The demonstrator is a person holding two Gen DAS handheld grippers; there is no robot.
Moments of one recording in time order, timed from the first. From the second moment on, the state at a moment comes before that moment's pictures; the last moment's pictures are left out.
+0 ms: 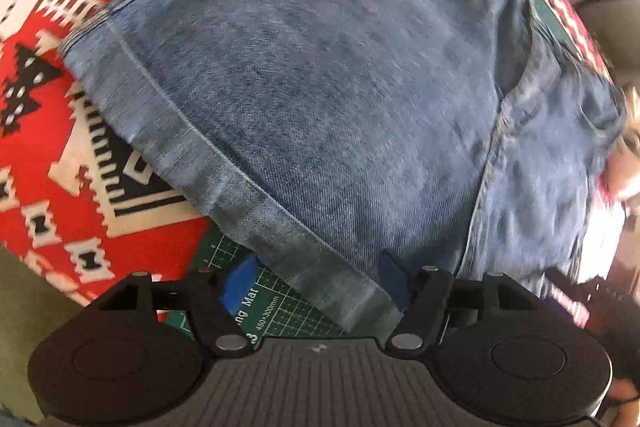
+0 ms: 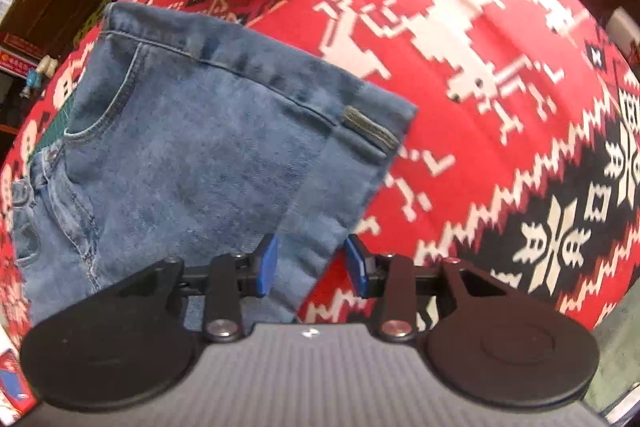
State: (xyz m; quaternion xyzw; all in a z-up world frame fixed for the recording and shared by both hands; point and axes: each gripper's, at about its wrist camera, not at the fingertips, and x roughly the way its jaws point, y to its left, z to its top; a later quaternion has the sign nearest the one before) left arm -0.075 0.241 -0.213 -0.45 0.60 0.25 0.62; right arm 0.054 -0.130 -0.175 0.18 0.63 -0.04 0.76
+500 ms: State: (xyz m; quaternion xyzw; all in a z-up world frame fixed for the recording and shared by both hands) left arm -0.082 0.238 -0.197 -0.40 0.62 0.28 0.61; right arm 0.048 -0.118 -0.166 0.13 0.66 -0.04 0.74
